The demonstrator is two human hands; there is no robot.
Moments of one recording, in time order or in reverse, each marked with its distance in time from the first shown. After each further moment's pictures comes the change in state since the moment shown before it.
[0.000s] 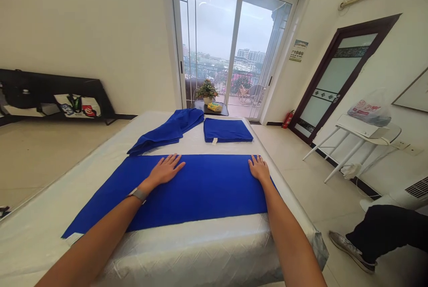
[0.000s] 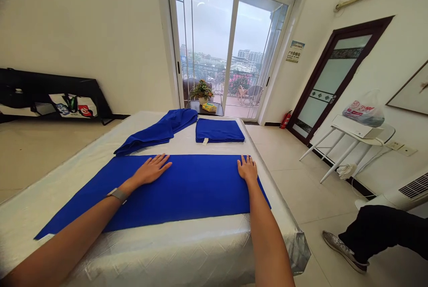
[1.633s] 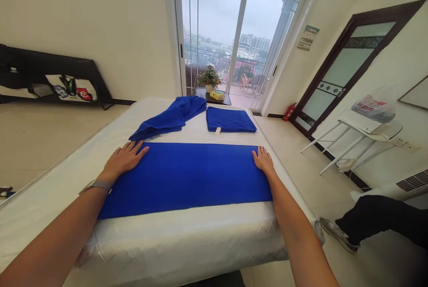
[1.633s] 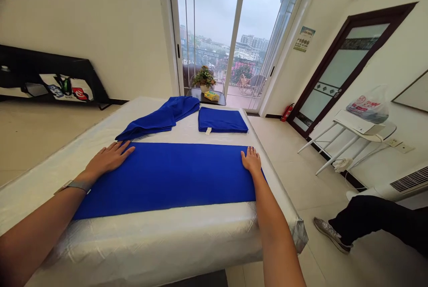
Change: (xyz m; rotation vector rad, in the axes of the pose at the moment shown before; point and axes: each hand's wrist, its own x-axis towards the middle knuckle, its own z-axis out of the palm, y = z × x) left_hand -0.051 -0.131 -0.019 0.111 0.066 -0.219; right_hand -0.001 0.003 -0.003 -0.043 -0.030 0.016
